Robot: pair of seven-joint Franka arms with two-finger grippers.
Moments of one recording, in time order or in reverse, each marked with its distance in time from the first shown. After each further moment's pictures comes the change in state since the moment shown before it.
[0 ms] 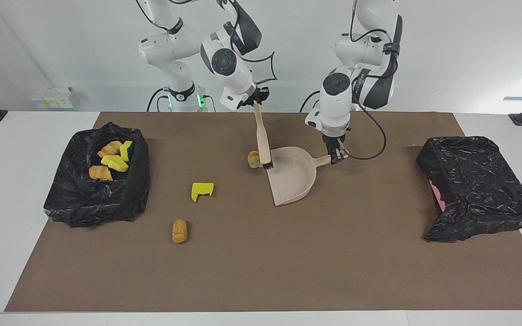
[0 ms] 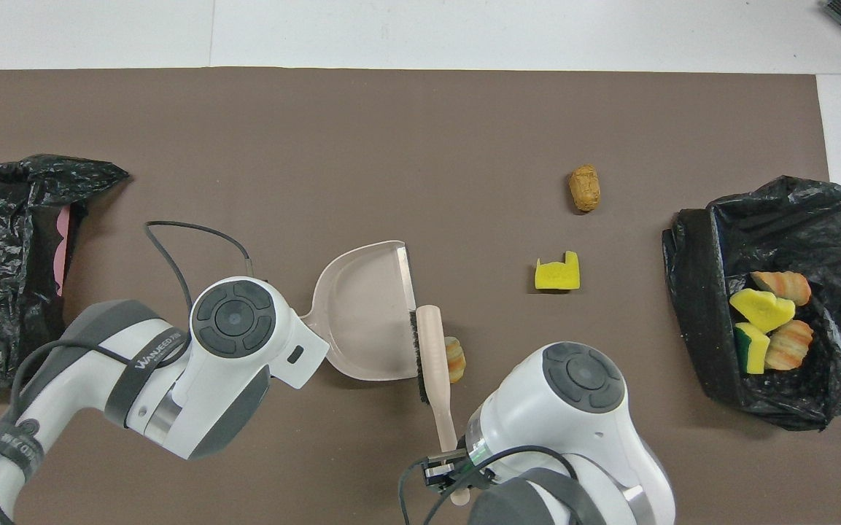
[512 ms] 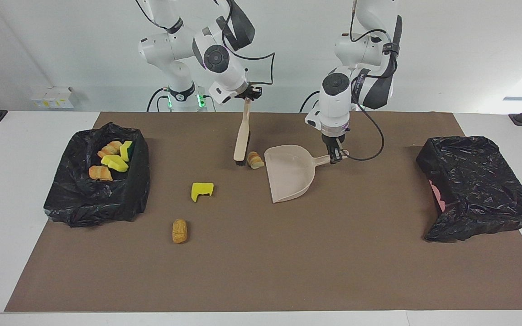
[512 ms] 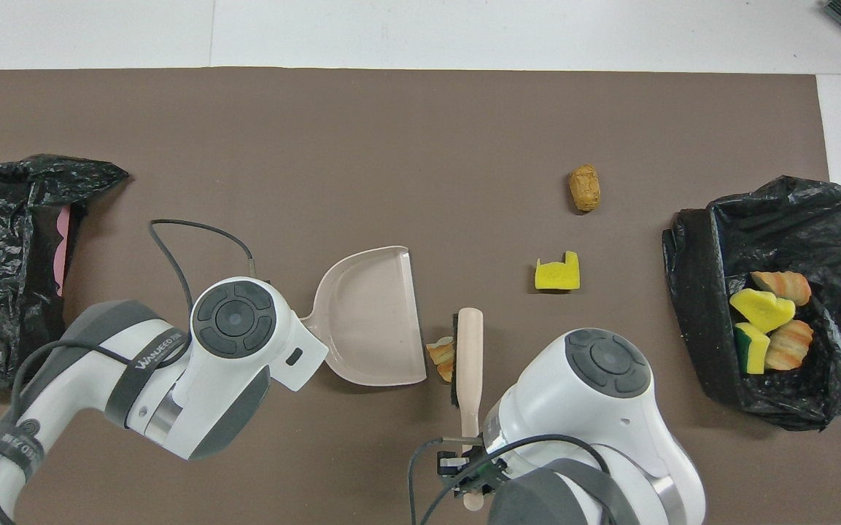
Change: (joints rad) left arm -0.005 -0.002 -0.002 -0.002 0.000 -0.004 0.046; right arm -0.014 -0.077 0.006 -0.077 -0.042 -0.057 0.337
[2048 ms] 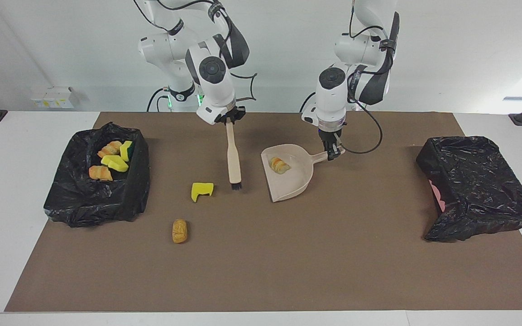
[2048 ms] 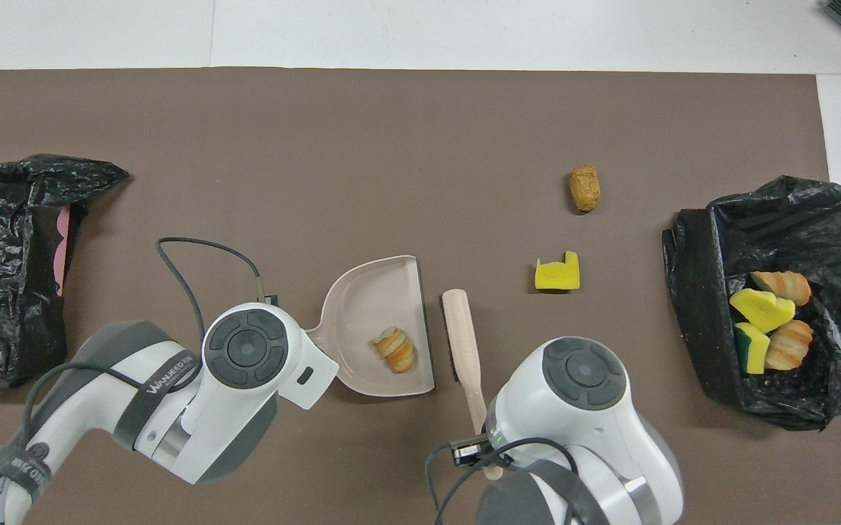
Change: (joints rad) left arm -0.029 -0.041 0.006 -0.055 -0.002 0.035 -0.137; right arm -0.129 0.153 -0.008 0.114 -0.347 0.112 -0.344
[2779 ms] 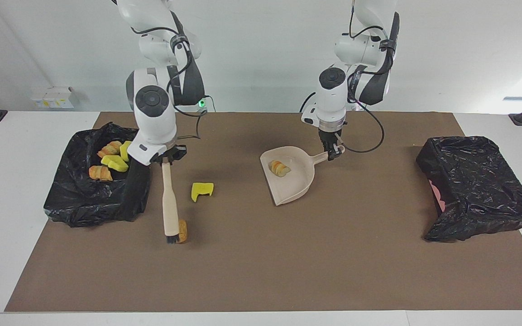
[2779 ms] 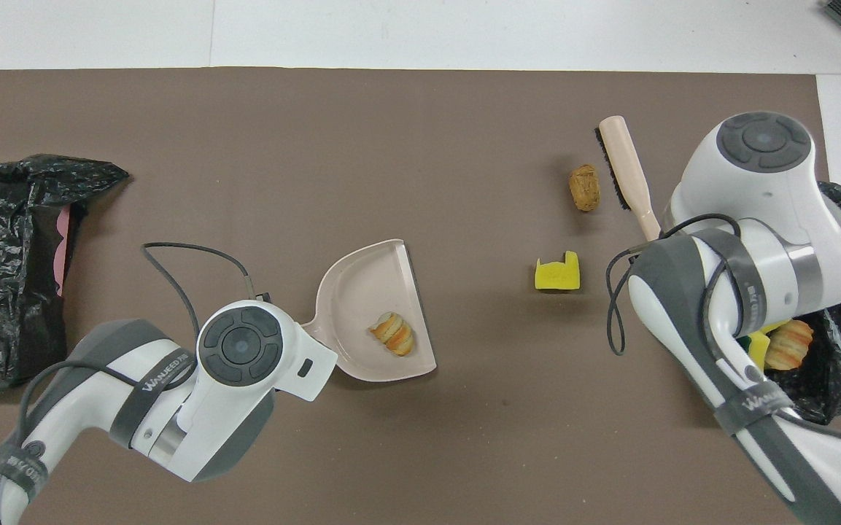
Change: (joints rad) left arm 0.000 0.000 0.000 0.000 0.000 0.003 -0.052; right arm -0.303 0.316 -0.007 0.443 -0.425 -0.083 -0.293
